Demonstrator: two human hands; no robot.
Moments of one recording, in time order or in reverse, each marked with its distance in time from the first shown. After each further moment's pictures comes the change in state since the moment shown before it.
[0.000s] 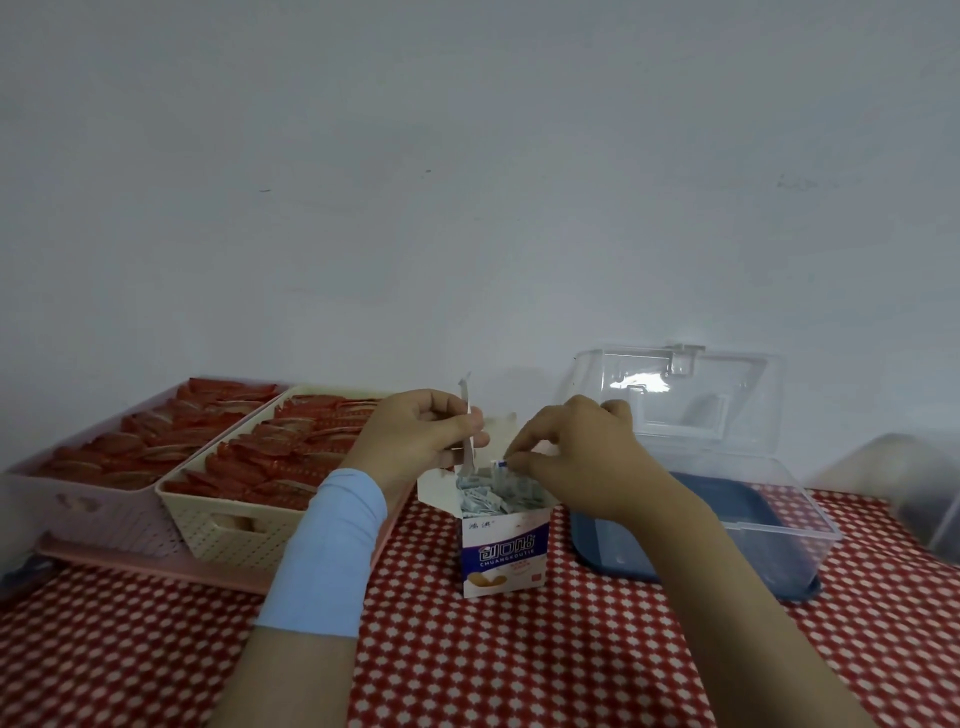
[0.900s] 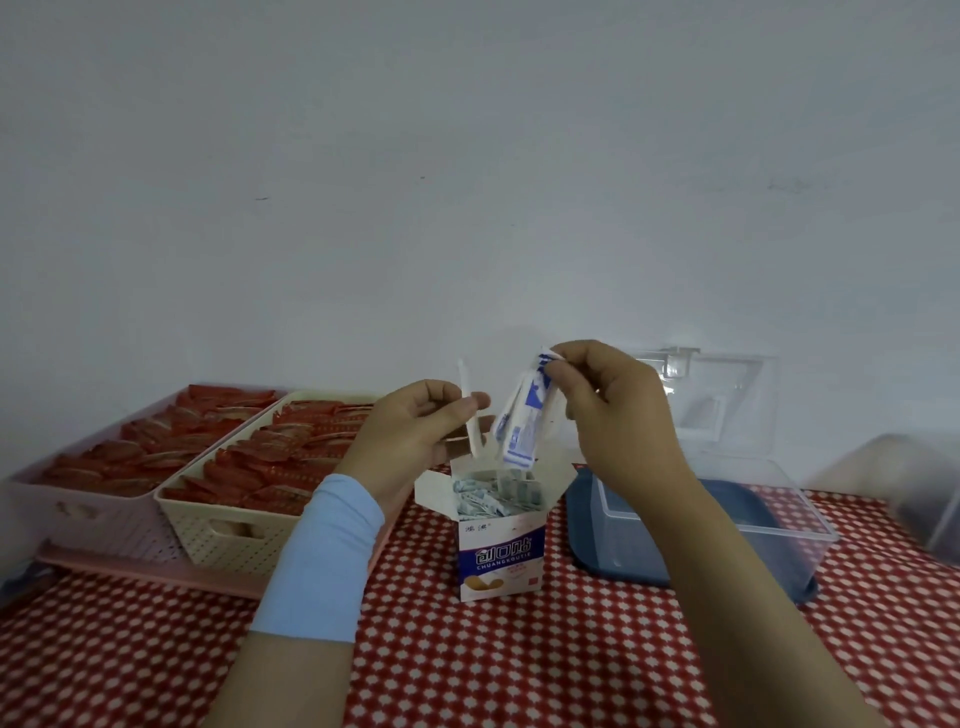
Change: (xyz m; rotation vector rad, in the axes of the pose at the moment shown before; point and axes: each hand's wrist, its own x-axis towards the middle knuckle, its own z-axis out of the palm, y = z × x) left_hand 0.001 0.002 0.002 -0.174 -0.095 0.052; right_hand -0.001 -0.004 -0.024 0.693 0.426 0.044
